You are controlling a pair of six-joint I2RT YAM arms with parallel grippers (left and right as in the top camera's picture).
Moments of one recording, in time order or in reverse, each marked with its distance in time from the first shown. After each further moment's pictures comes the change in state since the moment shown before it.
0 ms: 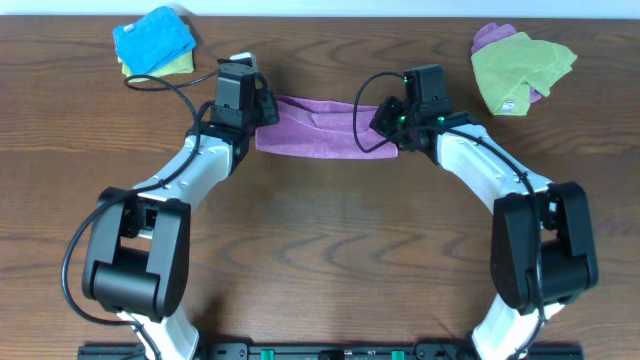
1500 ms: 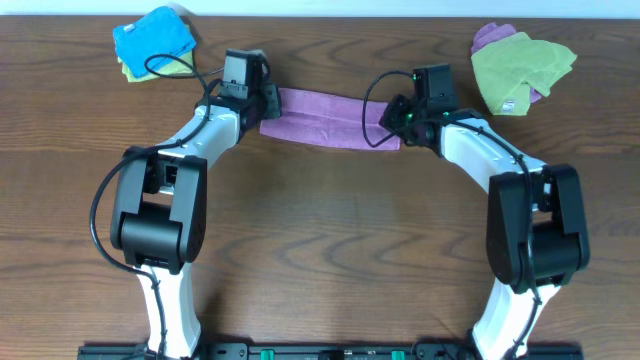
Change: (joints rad) left arm 0.033 0.252 0.266 -0.225 0.104 0.078; right arm -0.058 0.097 0.033 0.040 0.016 -0.088
